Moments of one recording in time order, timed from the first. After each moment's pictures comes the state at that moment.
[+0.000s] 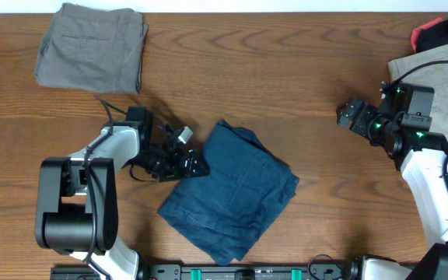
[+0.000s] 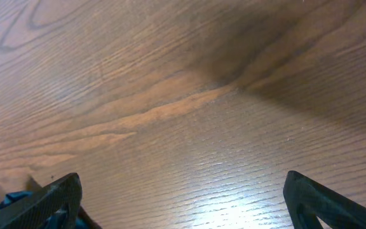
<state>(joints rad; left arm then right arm) -0.06 1.80 0.89 -0.79 0.82 0.17 -0.14 1.40 0.91 -0.46 -0.25 0.38</state>
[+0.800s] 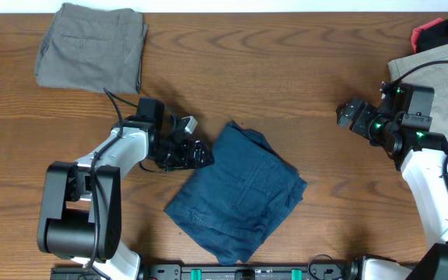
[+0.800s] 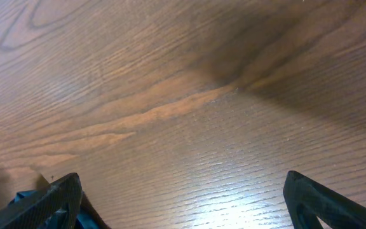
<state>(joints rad) -0.13 1.77 0.90 -0.59 0.69 -0.05 -0.14 1.40 0.91 -0.46 -0.25 0.38</state>
